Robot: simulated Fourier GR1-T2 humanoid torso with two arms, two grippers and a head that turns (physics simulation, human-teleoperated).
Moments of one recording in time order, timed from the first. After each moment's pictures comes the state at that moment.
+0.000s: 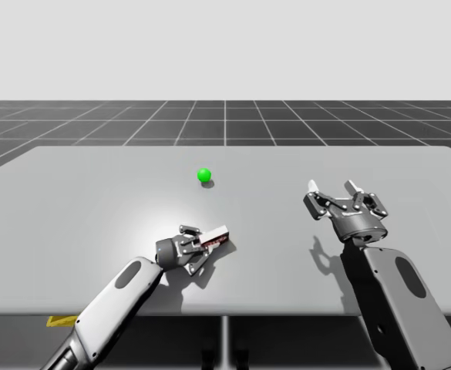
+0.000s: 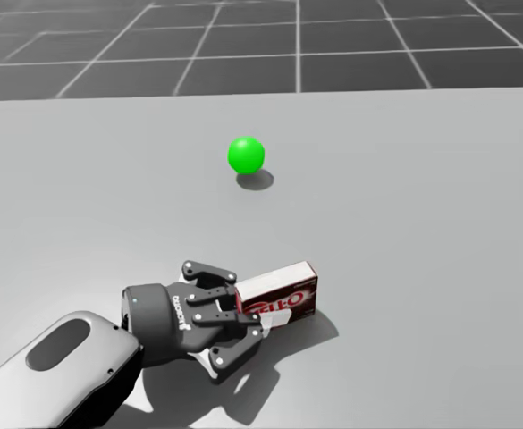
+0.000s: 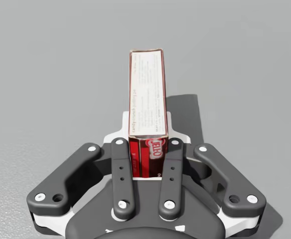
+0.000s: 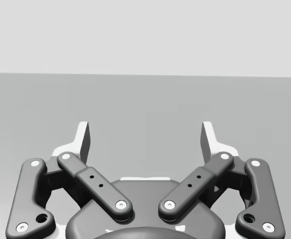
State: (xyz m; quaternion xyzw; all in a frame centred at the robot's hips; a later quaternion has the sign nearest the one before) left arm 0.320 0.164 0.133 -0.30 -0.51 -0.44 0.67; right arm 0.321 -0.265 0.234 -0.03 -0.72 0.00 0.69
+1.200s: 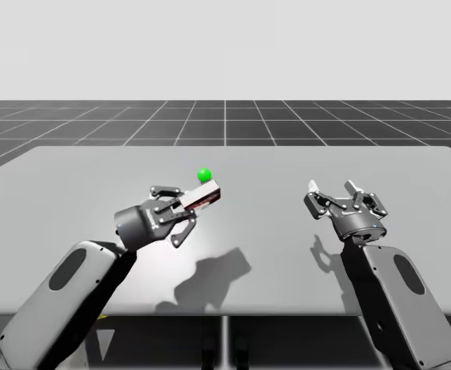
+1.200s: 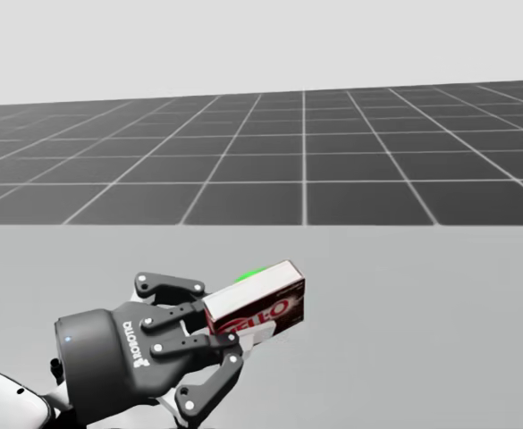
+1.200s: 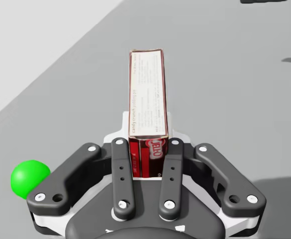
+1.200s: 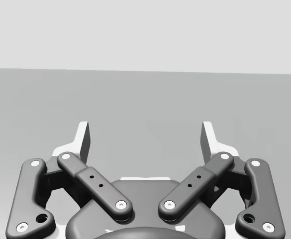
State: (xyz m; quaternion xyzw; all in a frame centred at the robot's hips) left arm 0.314 0.176 0.268 -0.20 -0.63 -0.44 0.60; right arm 0.324 -0.269 0.231 -0.03 -0.72 0.00 0.69
